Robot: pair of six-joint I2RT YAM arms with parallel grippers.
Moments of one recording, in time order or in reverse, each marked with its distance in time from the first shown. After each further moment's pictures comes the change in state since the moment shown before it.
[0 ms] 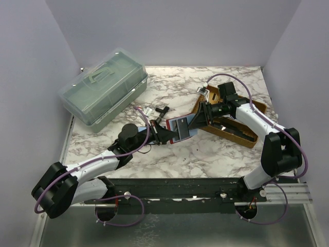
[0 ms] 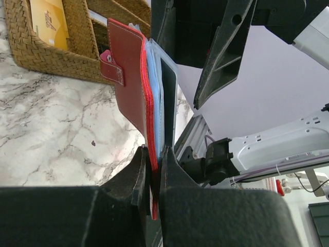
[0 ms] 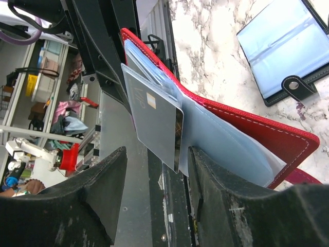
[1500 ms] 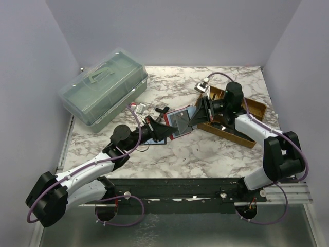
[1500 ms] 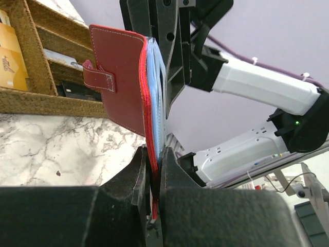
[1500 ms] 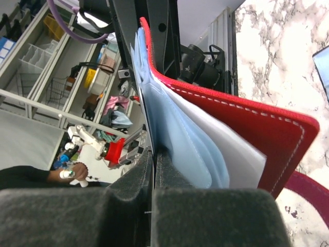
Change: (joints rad) left arm 0.002 -0.113 0.040 0.025 -0.011 -0.034; right arm 0.010 -0.056 -0.189 0.948 -0.215 0.868
